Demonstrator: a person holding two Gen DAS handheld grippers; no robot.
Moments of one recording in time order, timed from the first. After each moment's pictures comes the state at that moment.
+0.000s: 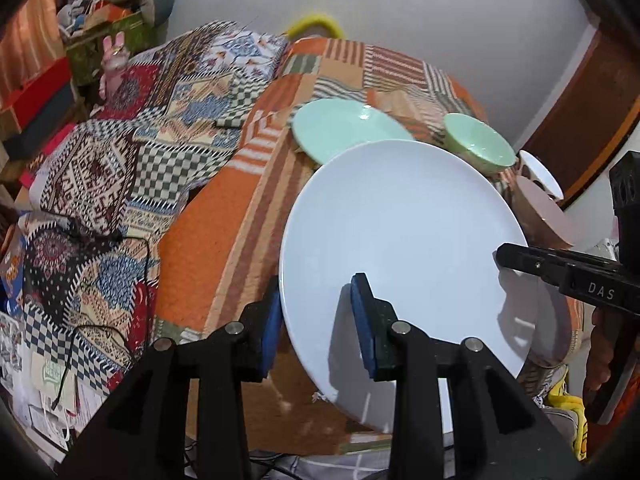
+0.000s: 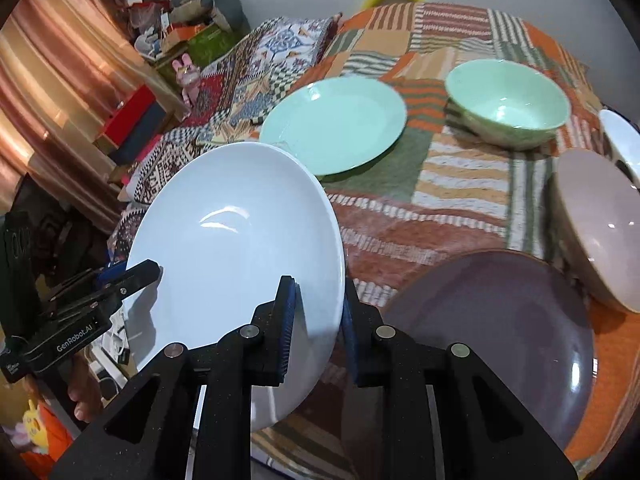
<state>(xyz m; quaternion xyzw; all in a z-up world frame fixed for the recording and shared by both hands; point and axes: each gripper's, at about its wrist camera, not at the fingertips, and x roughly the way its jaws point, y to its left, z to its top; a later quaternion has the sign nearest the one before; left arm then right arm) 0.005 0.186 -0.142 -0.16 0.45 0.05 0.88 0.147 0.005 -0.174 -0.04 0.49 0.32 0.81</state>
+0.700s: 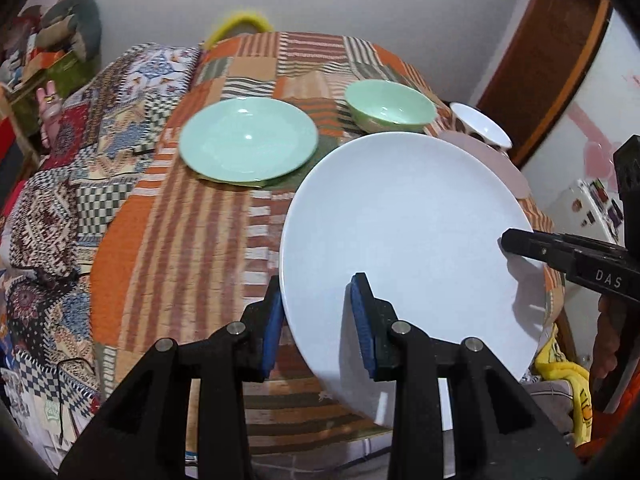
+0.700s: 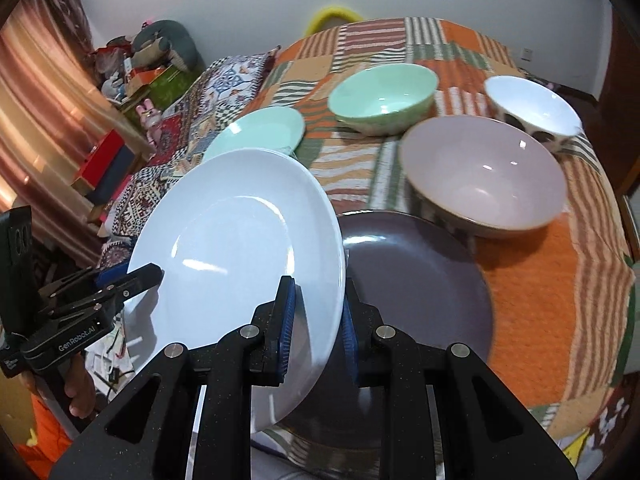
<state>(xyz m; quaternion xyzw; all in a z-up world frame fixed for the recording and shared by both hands) 0.029 0.090 -0.129 -0.09 0.47 -0.04 0.88 0.129 -0.098 -0.156 0.01 0.47 0.25 0.85</state>
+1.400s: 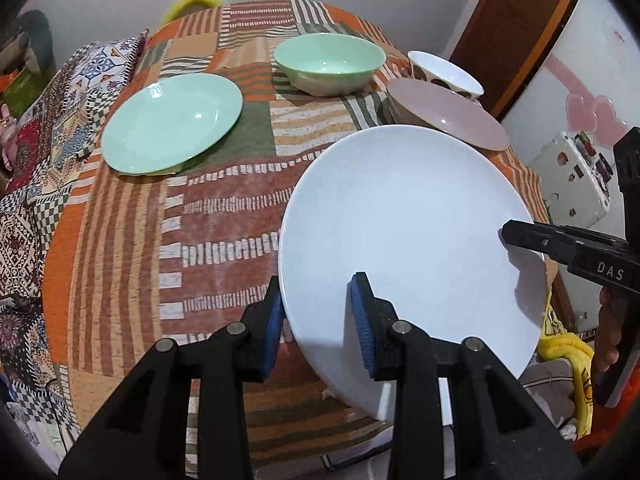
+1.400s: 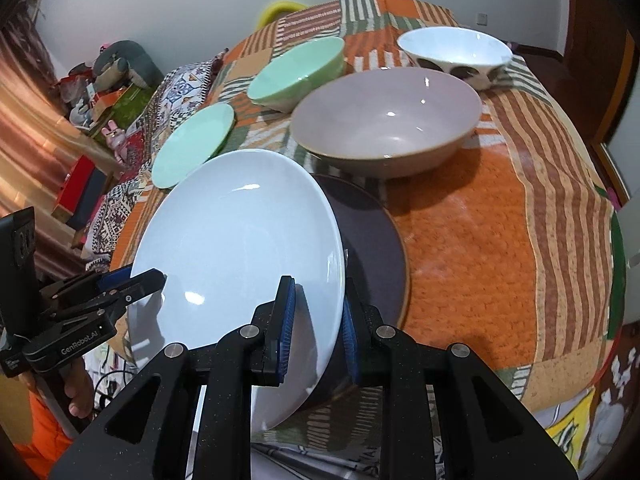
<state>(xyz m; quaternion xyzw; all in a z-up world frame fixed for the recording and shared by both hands) 0.060 0.032 -0.159 -0.05 0.51 -0.09 0.85 0.125 -0.161 -0.179 0.06 0.50 0.20 0.84</state>
